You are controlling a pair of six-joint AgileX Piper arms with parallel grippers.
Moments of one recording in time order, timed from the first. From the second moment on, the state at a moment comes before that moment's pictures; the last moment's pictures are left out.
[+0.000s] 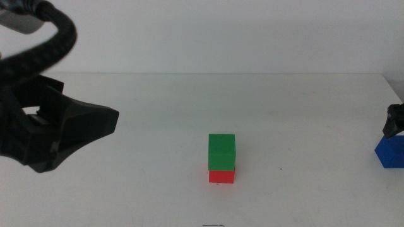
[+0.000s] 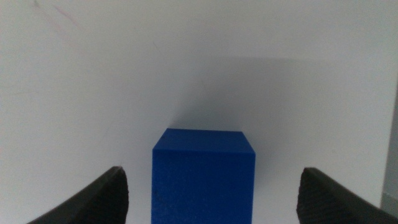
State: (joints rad) left arm -0.60 0.83 -1.11 -0.10 0.95 0.05; right arm -0.26 1.87 -1.40 0.11 0.92 -0.35
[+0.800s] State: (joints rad) left arm -0.60 0.83 -1.11 -0.10 0.95 0.05; right arm -0.23 1.99 -1.40 0.08 0.93 -0.27
